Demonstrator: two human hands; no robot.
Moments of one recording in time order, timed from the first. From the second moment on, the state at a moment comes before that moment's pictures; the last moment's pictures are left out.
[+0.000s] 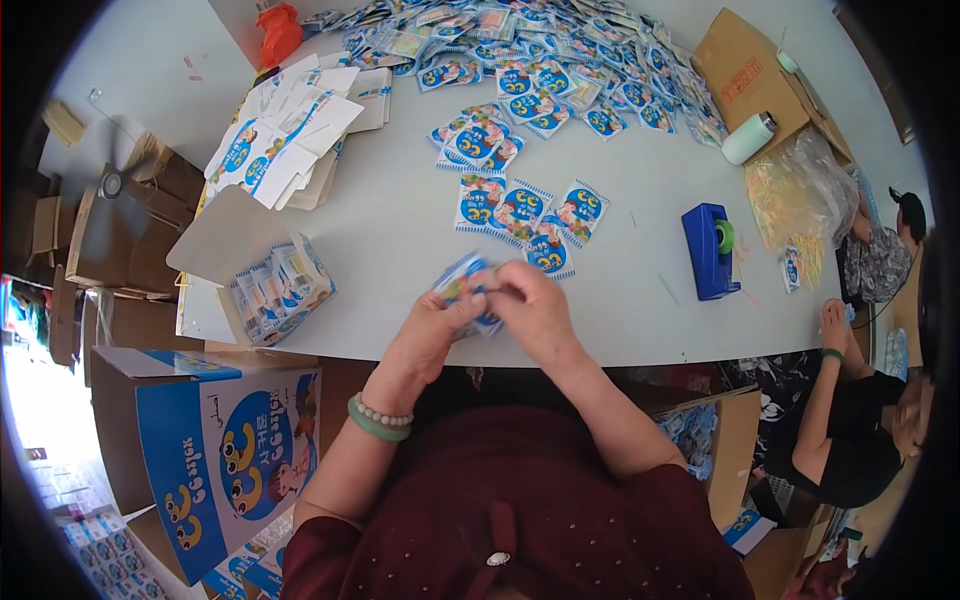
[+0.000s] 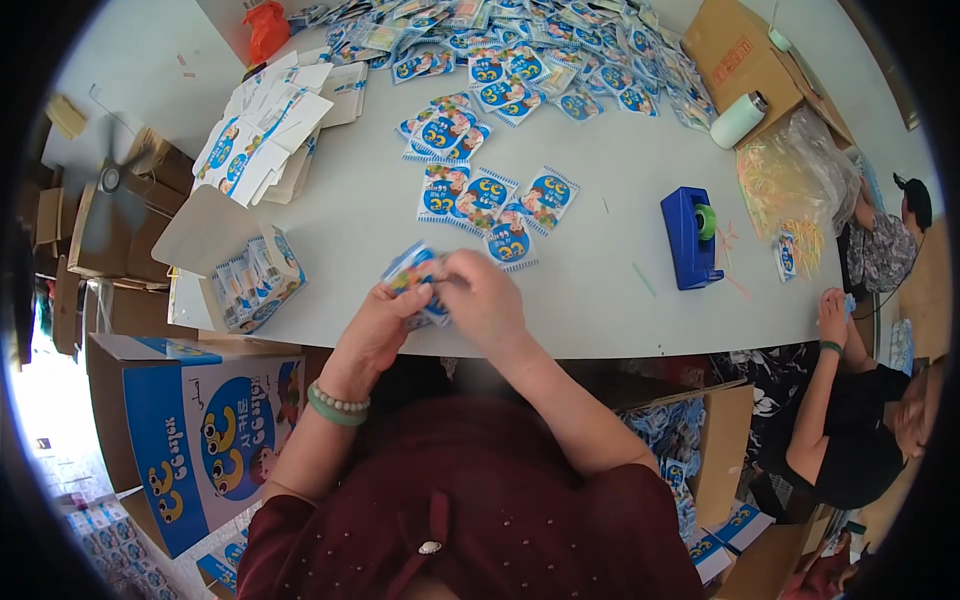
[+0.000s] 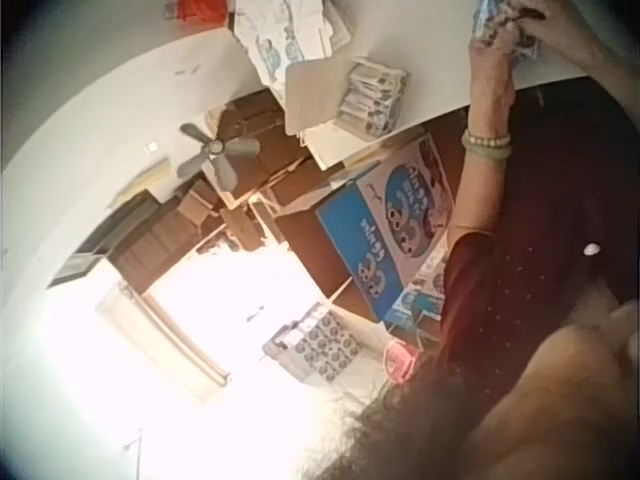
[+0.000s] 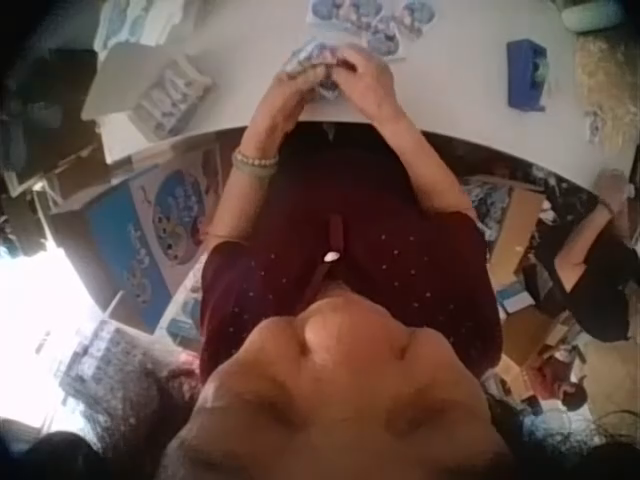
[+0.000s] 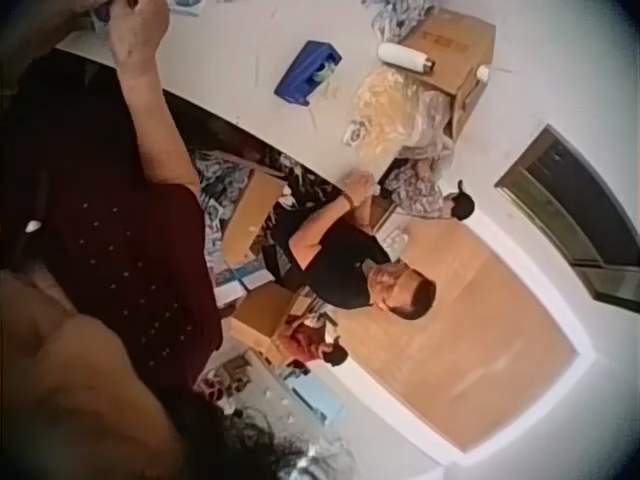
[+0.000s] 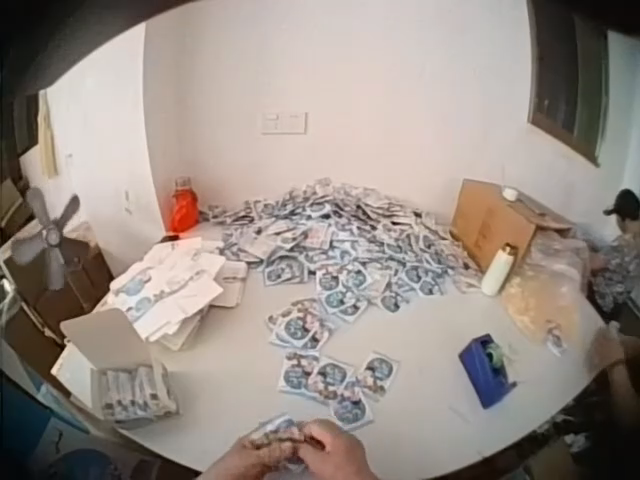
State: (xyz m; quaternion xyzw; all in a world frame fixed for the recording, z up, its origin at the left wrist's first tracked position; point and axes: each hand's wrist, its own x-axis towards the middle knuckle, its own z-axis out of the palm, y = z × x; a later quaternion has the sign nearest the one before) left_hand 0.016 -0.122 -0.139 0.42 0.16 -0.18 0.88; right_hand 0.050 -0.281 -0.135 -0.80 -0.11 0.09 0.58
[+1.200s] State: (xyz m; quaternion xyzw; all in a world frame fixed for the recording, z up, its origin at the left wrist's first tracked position) left_hand 0.027 -0.112 -0.151 0.30 0.22 -0.12 0.92; right_hand 0.119 -0.314 -0.132 -0.94 0.01 0.05 0.33
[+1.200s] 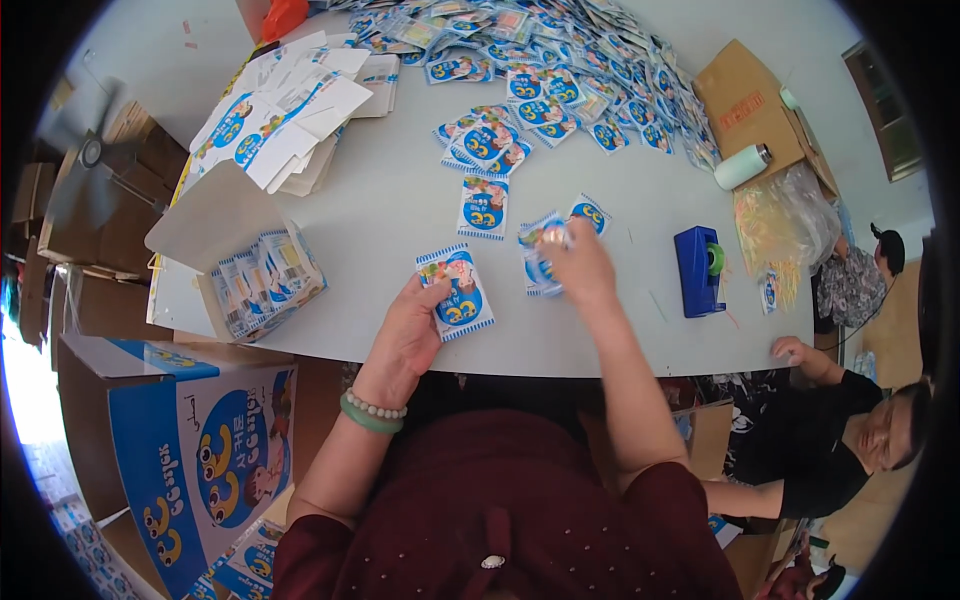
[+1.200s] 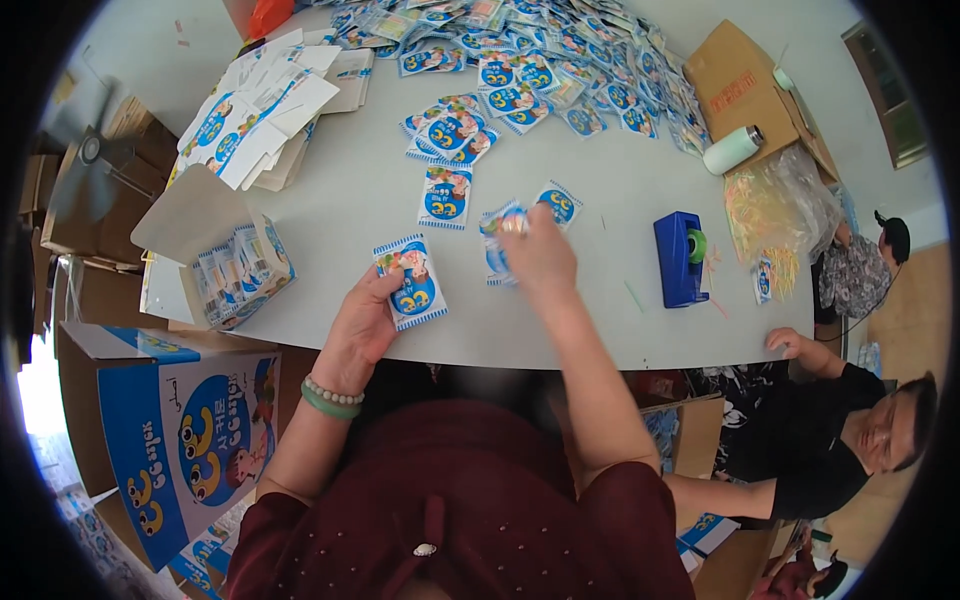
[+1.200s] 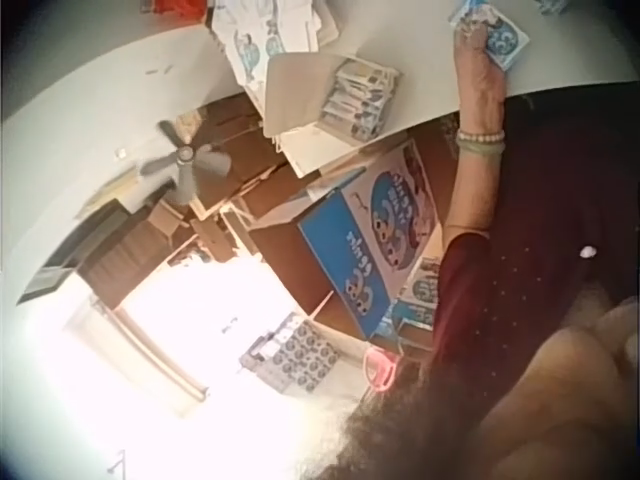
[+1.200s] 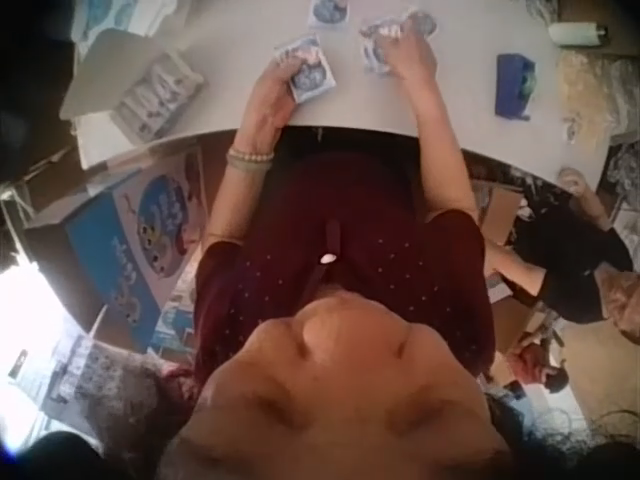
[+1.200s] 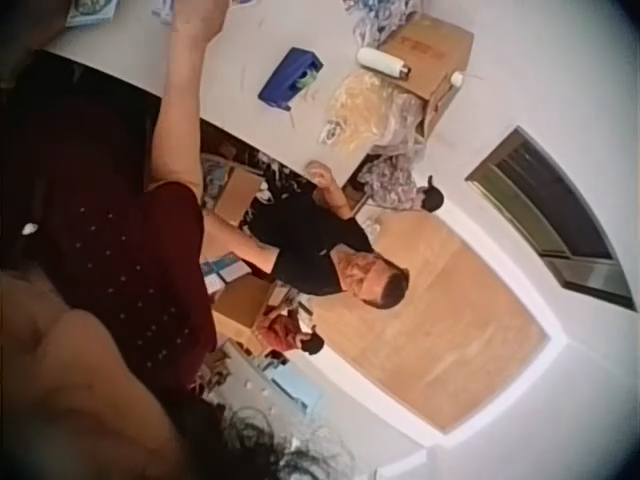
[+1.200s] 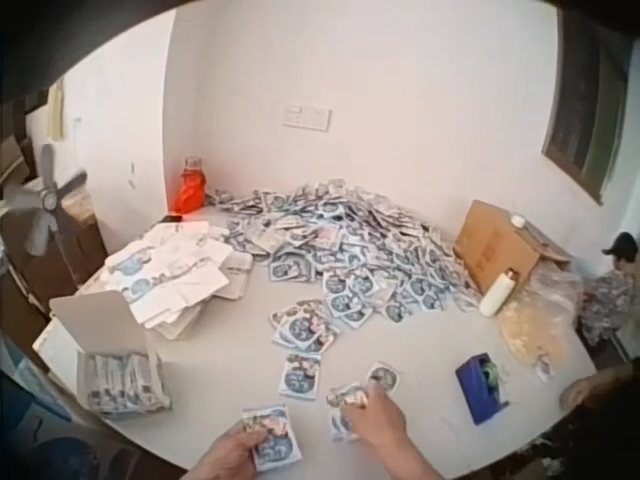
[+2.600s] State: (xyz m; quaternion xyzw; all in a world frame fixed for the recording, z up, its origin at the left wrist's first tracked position) left_hand 0.033 -0.097 -0.157 0.32 0.26 -0.07 0.91; right_hand 0.193 -0.354 -0.103 -0.97 -0.19 0.16 0.04
